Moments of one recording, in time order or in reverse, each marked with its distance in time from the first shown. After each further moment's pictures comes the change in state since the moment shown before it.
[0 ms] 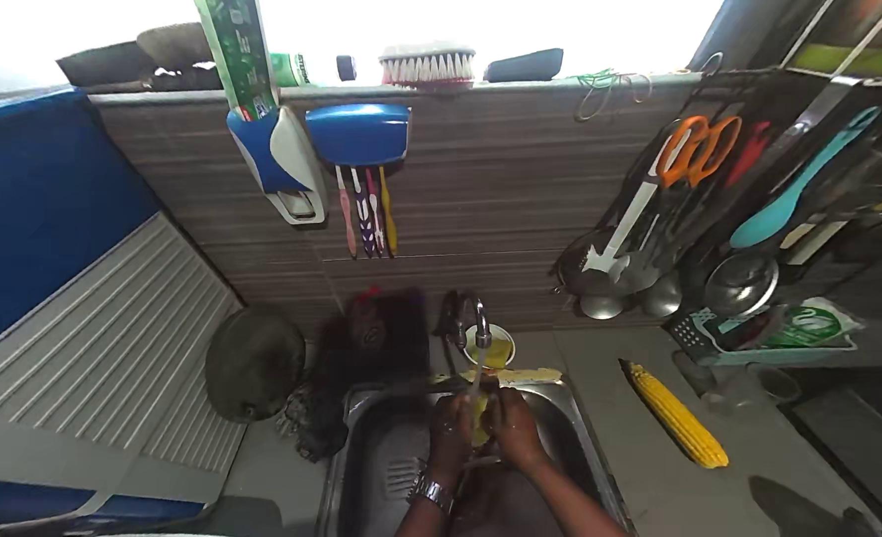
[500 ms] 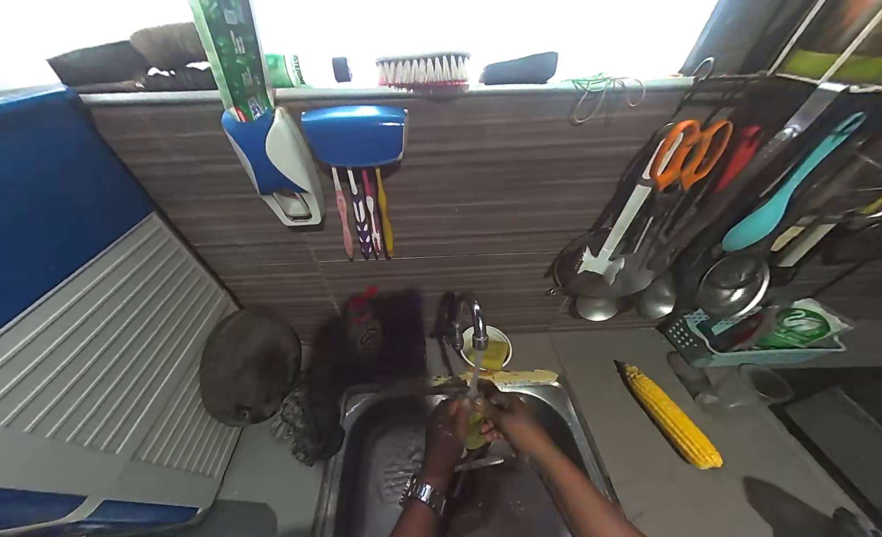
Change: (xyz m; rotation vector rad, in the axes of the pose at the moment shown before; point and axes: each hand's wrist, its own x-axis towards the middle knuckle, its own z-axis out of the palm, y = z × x) left_hand 0.001 -0.011 -0.001 -0.182 -0.046 0.016; right_hand 0.008 -0.001 -0.018 0.714 -0.325 0.316
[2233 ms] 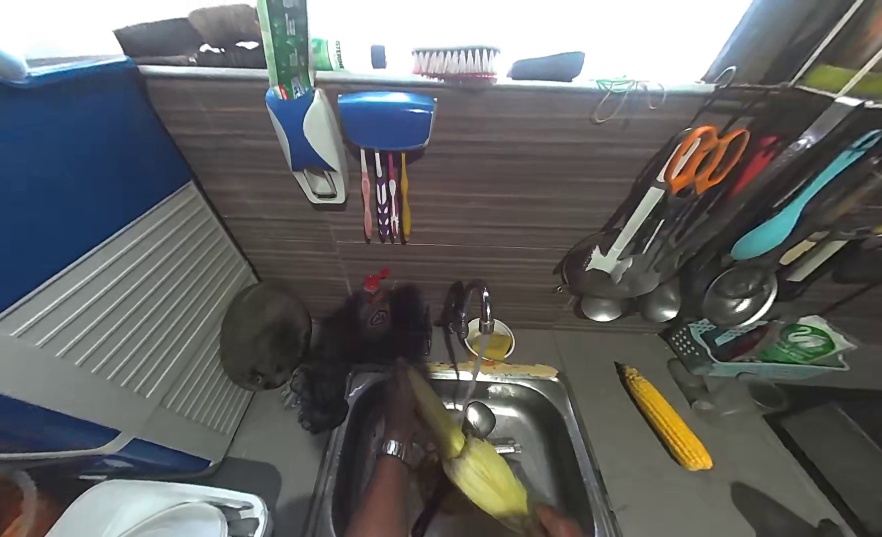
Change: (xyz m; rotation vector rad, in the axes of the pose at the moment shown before) left_hand 0.021 0.001 -0.055 -0.383 0.375 -0.392; right_hand -0.148 0.115 -0.041 -0.830 -0.035 -0.178
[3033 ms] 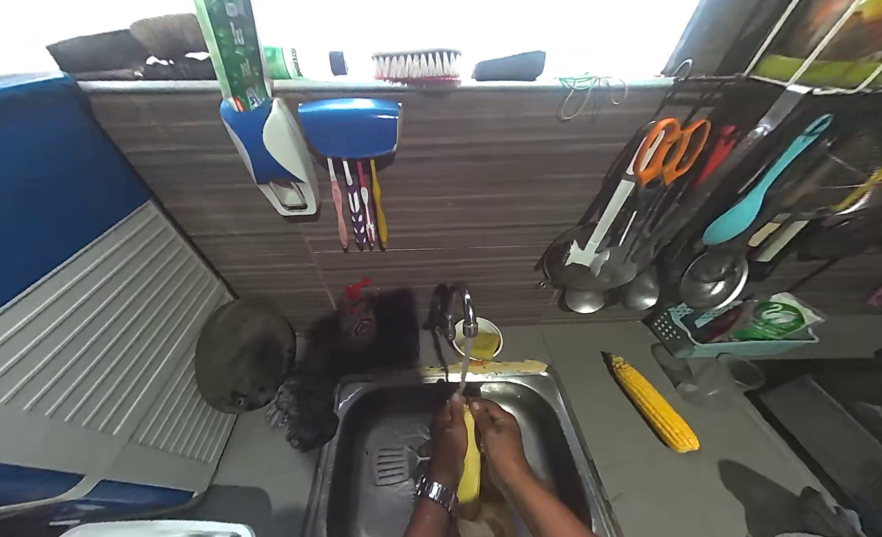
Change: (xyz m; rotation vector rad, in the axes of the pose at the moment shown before) left_hand -0.071 -0.034 0.057 0.249 -0.220 0.099; right_hand 0.136 -0.083 0.006 0.820 0.486 -0.024
